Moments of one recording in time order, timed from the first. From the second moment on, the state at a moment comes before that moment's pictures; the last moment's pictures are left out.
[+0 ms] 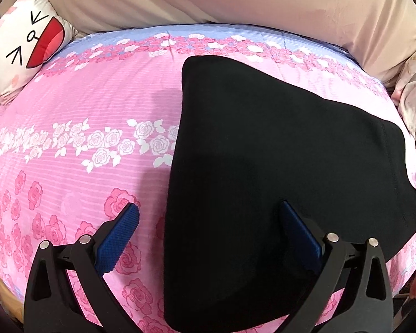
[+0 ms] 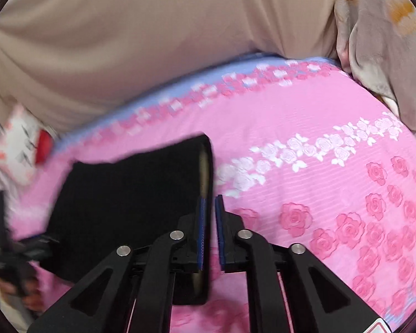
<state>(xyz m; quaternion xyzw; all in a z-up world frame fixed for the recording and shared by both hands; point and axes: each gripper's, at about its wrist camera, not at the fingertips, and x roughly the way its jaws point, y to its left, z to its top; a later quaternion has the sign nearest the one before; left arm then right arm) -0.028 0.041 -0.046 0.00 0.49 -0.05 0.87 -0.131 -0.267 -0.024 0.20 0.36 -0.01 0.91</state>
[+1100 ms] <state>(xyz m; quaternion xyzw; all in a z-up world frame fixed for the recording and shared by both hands) -0.032 0.061 -0.019 -0.14 0.47 -0.19 0.85 -0.127 -0.242 -0.054 0.35 0.37 0.14 0.85</state>
